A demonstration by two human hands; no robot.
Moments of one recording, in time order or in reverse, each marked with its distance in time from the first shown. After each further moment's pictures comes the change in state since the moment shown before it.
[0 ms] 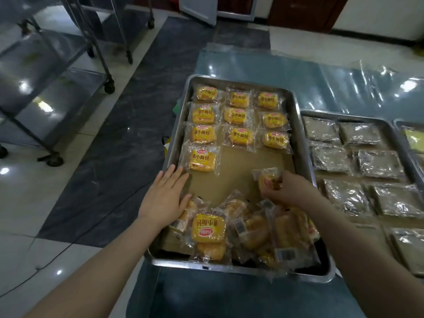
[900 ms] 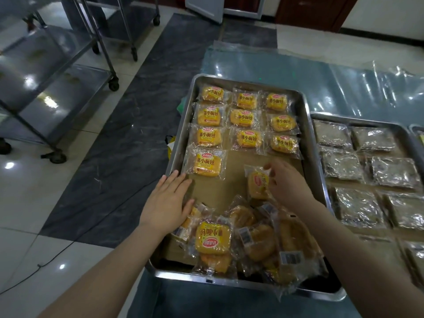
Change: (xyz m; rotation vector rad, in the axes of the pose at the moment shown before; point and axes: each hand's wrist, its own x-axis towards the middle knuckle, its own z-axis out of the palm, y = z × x) left_hand 0.002 -0.003 0.004 -0.042 0.058 0.009; right_hand 0.015 -0.035 0.005 0.131 0.293 -0.261
